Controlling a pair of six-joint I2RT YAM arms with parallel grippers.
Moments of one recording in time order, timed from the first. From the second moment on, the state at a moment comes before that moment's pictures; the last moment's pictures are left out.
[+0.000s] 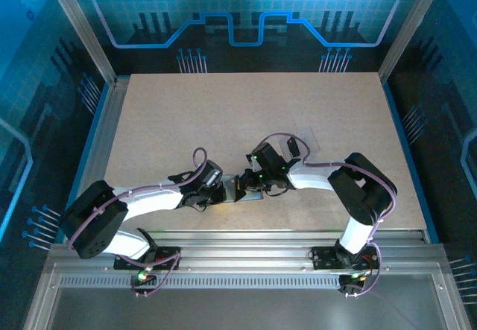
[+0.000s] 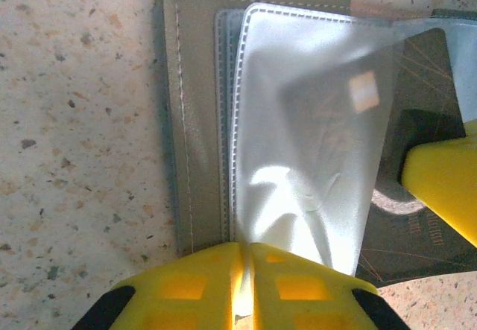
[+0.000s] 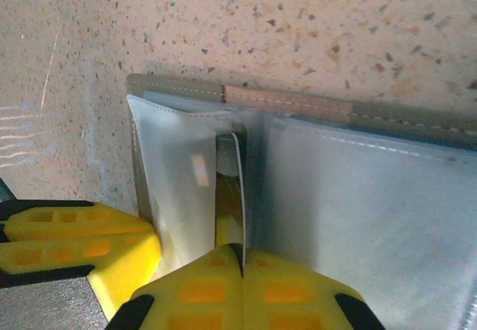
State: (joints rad) left arm -0.72 1.41 0.57 -0.22 0.07 -0.91; right arm 0.73 1.73 0.82 -0.03 -0.39 0.79
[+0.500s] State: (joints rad) left arm -0.72 1.40 0.55 -0.21 0.07 -0.93; right arm 0.73 1.68 0.72 0.07 -0.34 0.93
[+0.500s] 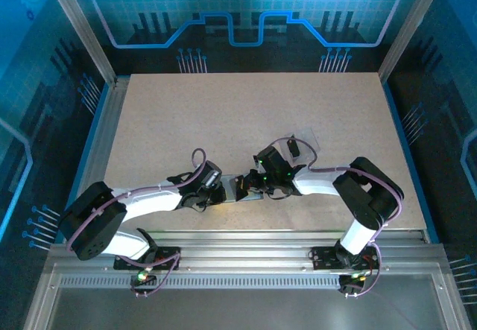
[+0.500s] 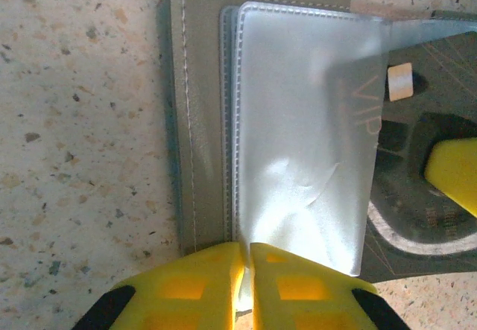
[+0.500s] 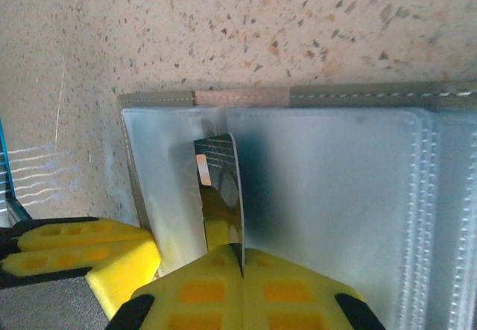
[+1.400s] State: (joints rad) left arm -0.72 1.39 0.54 -0.20 0.07 -0.93; right arm 0.86 1.74 0.81 0.07 -0.18 0.99
